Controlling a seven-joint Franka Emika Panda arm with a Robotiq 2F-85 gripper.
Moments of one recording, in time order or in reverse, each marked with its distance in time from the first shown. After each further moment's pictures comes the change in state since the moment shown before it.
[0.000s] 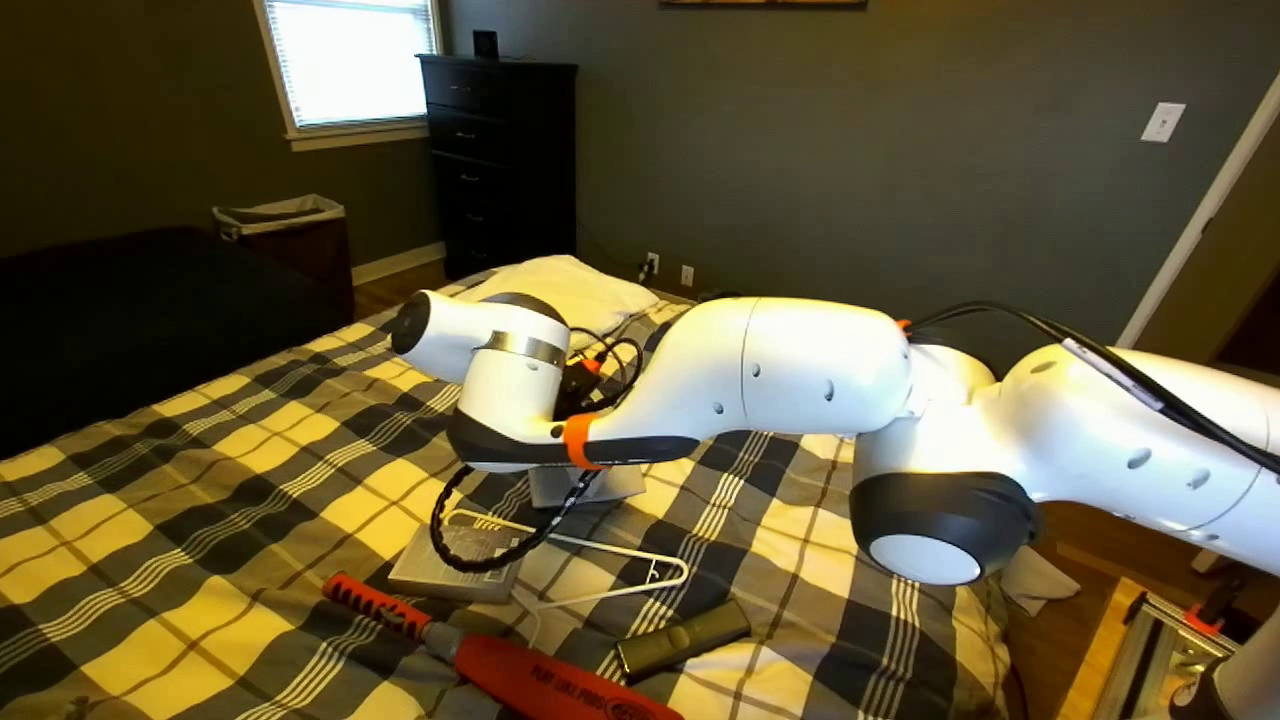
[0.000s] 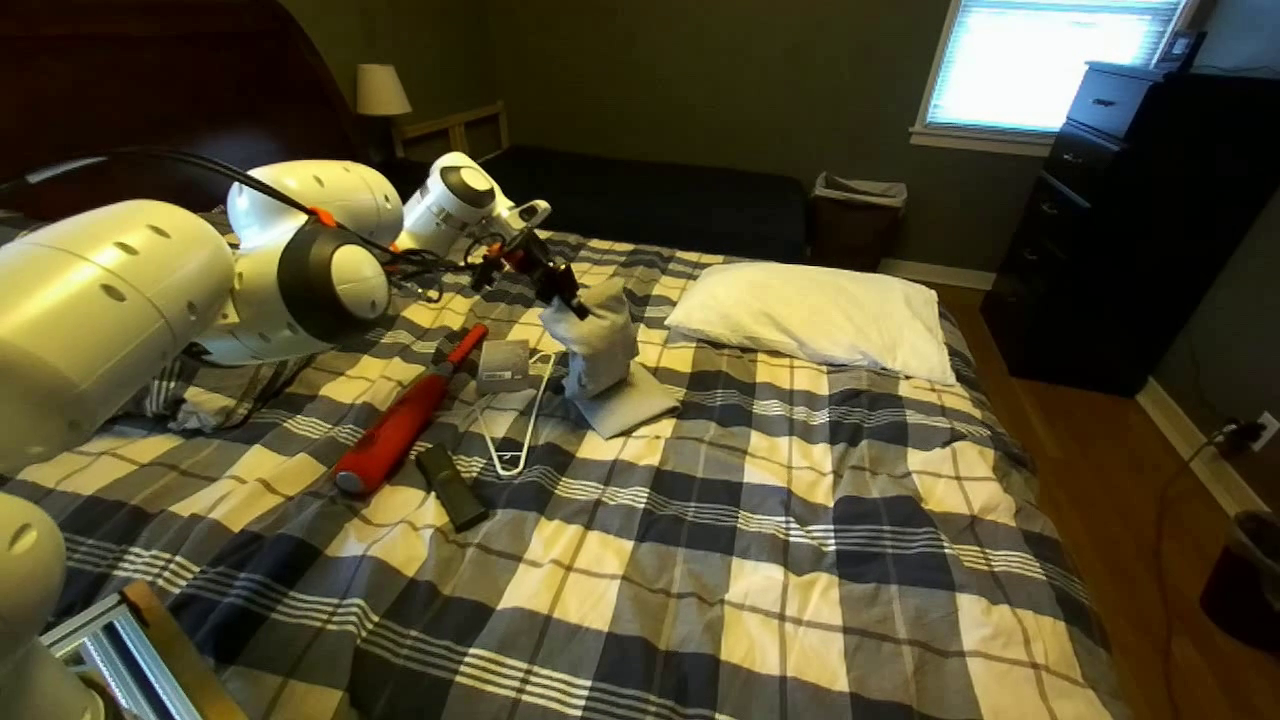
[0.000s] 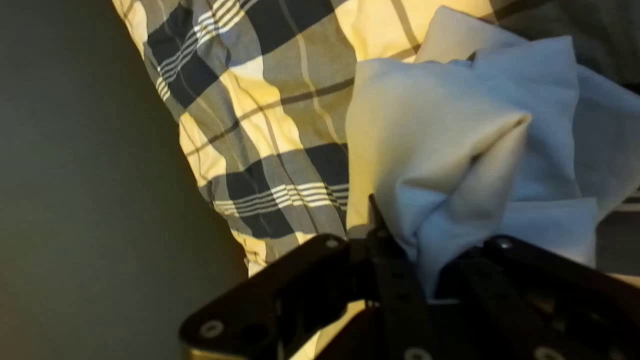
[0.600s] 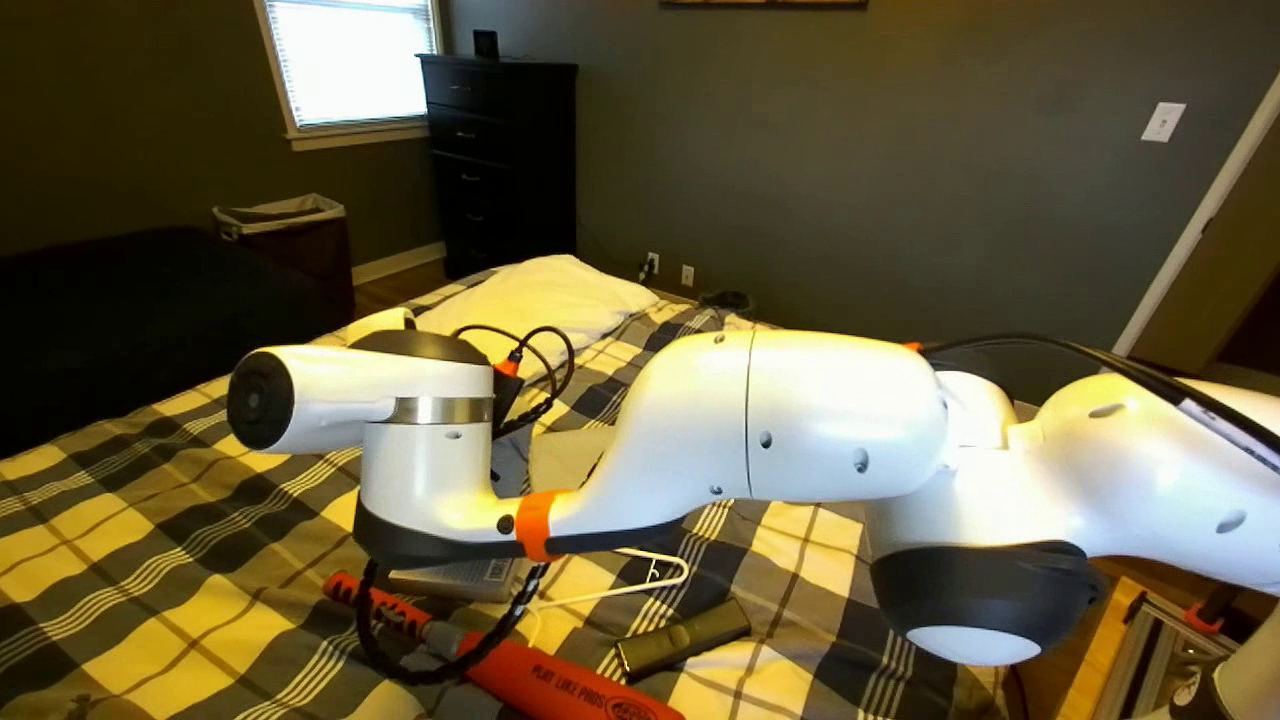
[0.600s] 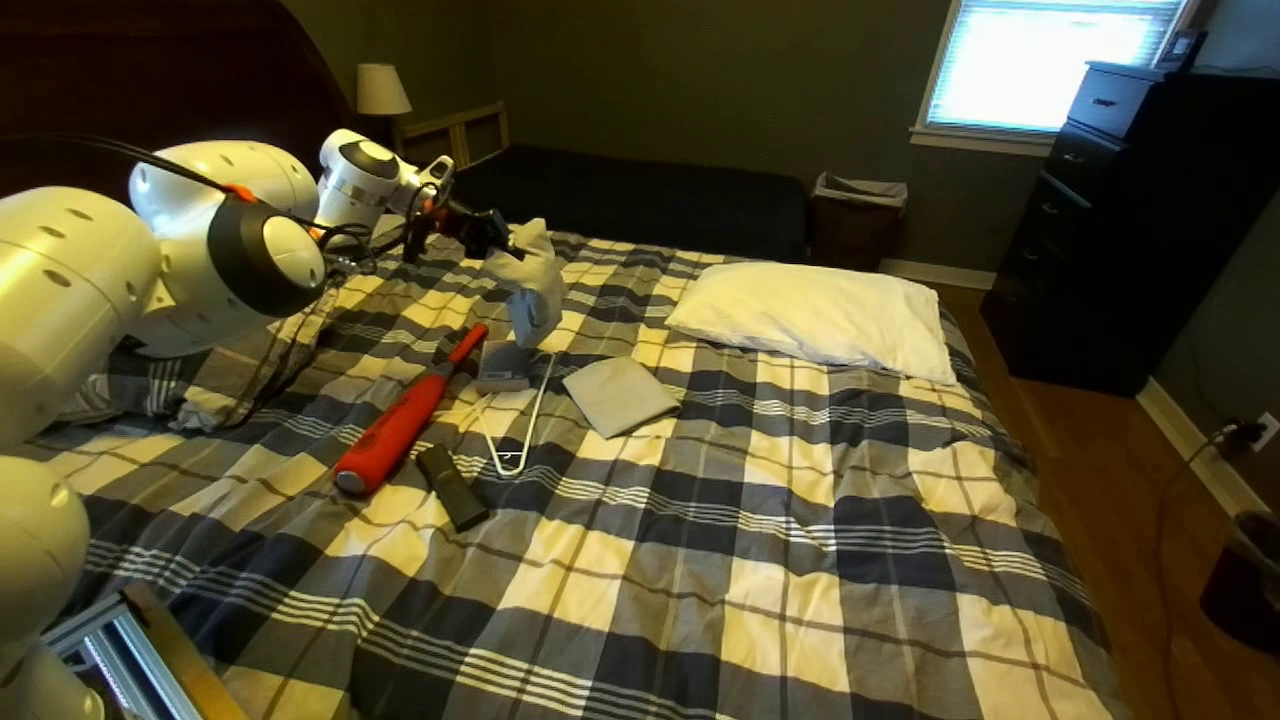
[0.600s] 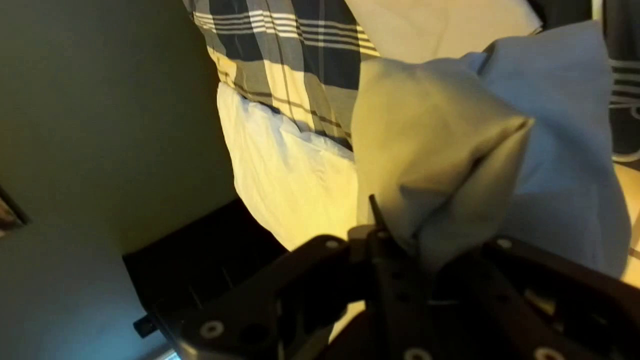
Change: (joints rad) arm 0.207 -0.030 -0.056 -0.003 -0.134 0.138 -0.150
